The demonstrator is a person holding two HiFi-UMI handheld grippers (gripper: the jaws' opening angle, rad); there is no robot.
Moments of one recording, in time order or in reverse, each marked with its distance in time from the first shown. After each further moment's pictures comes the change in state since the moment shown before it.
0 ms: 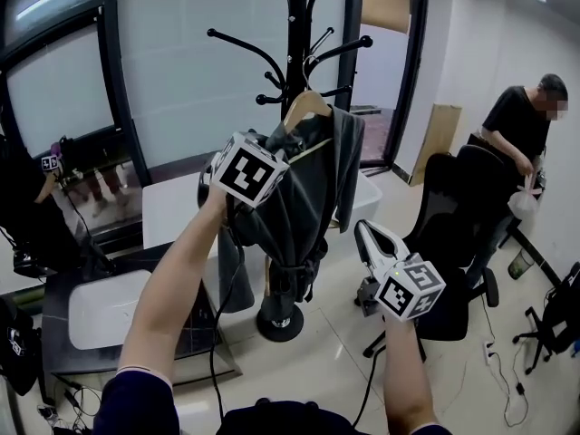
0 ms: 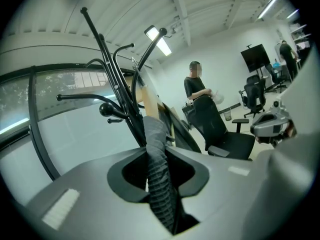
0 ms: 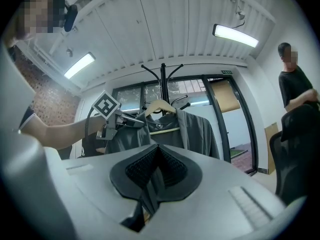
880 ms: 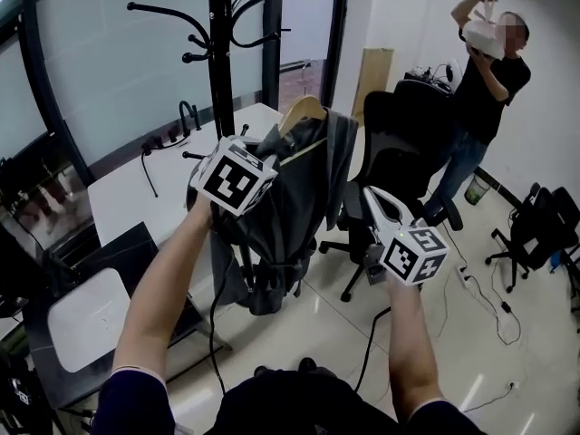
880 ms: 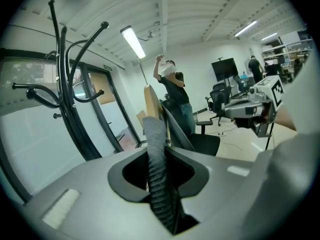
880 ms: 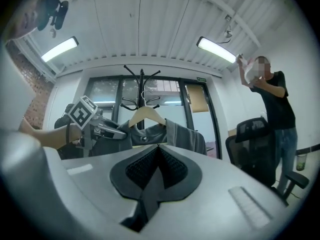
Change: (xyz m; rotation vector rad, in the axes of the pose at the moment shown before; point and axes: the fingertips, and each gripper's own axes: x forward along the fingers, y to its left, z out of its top) left arm 0.003 -0.148 -0.018 0.074 -0.059 -0.349; right arm -0.112 -0.039 -0.009 -0.008 0.053 -0.342
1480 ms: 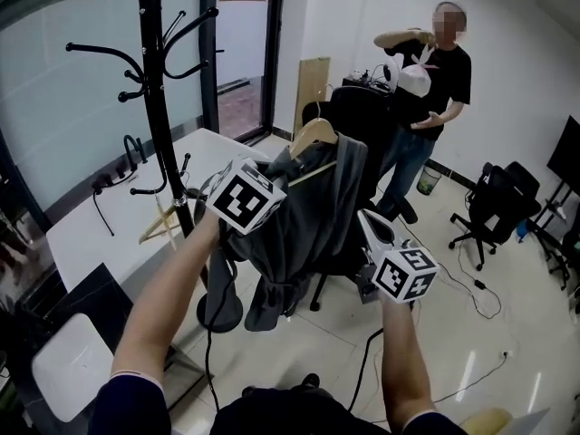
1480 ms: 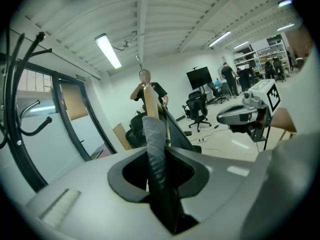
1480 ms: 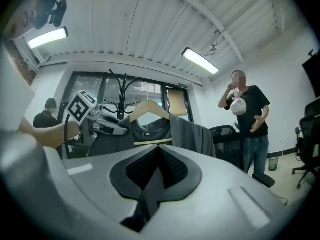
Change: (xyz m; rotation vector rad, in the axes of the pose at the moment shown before) left arm 0.049 -0.098 0.079 0.129 -0.117 -0.242; right arm -0.084 -0.056 0.007 -0.003 -0.014 -0.241
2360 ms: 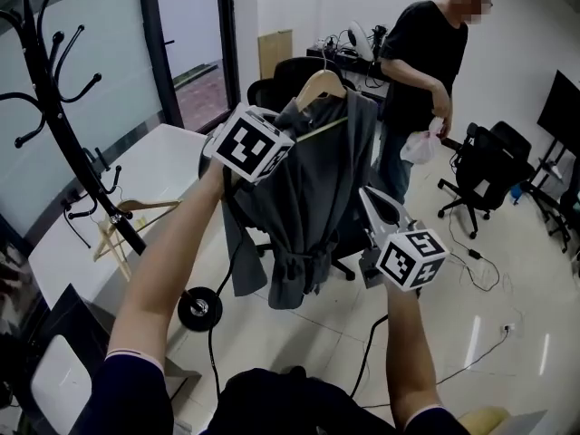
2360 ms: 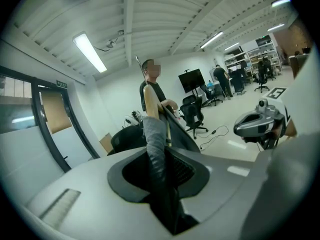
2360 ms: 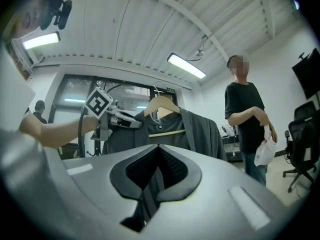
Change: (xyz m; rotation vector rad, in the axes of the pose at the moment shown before) left arm 0.183 -0.052 0.141 0.063 -0.051 -0.074; right arm -0.039 -0.175 0.019 0.010 -0.041 -0.081
